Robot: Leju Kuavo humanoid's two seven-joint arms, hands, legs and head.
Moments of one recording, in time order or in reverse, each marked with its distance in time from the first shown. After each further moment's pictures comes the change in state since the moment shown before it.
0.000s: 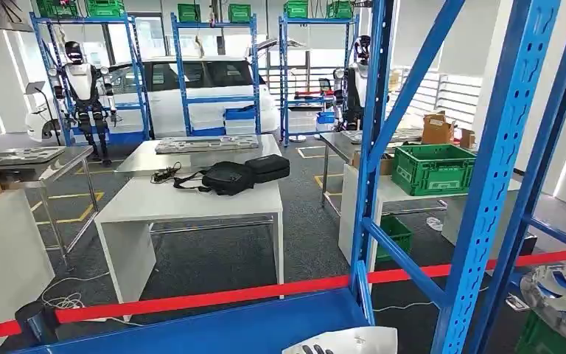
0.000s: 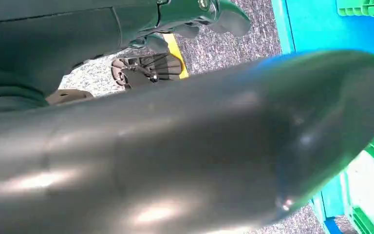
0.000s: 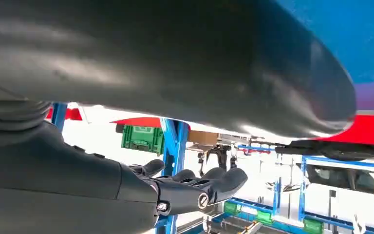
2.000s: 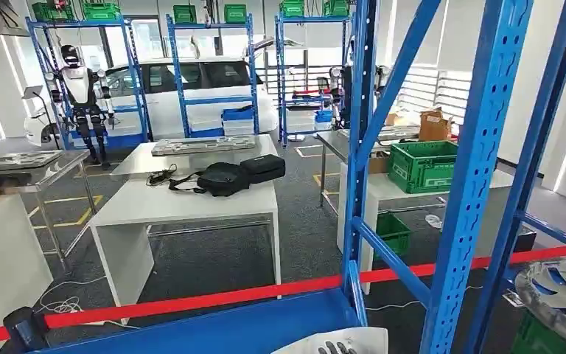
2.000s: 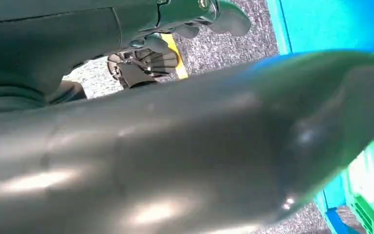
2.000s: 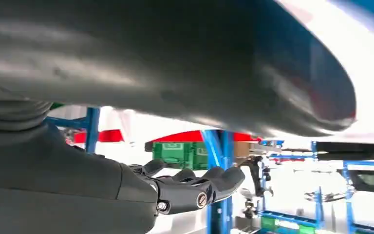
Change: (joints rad) left arm -0.032 -0.009 0.000 0.001 -0.023 -0.006 0.033; right arm 0.005 -0.051 -0.051 0.000 -0.090 -0.027 0.012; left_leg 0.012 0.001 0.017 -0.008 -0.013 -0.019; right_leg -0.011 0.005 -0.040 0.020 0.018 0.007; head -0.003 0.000
